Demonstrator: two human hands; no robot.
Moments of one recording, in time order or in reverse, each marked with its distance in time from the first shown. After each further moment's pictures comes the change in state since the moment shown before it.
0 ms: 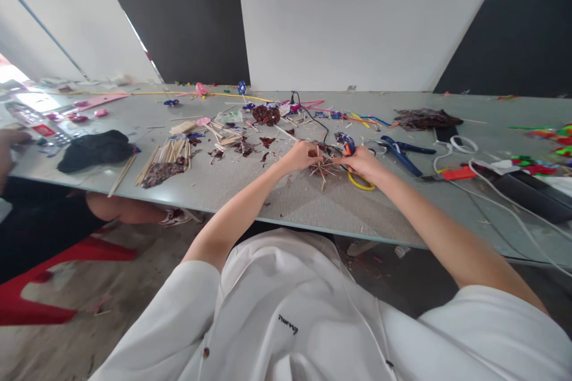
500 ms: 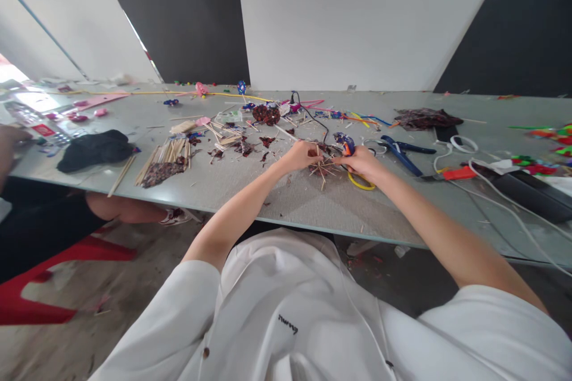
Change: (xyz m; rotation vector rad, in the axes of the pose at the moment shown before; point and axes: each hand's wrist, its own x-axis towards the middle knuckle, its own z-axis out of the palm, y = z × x) left_hand 0.000 0.000 -0.001 -0.023 0.002 0.005; right_hand -0.006 -0.008 0.000 -0.035 -0.016 -0.004
